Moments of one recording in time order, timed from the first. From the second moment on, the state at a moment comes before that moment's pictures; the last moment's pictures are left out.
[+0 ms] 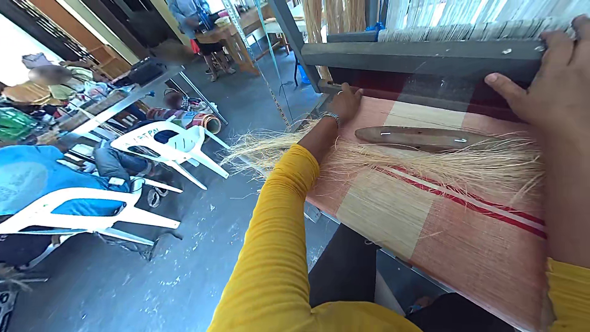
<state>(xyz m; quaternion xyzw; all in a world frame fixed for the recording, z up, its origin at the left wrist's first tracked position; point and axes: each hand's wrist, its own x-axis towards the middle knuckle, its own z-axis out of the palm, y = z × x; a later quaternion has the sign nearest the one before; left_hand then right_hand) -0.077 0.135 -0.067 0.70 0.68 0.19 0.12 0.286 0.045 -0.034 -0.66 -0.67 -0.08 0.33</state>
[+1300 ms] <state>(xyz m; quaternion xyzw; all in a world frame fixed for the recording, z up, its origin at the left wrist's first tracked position) -0.106 0.049 -0.070 0.72 0.65 0.25 -0.03 0.294 0.012 -0.020 -0.62 -0.70 -0.04 0.35</state>
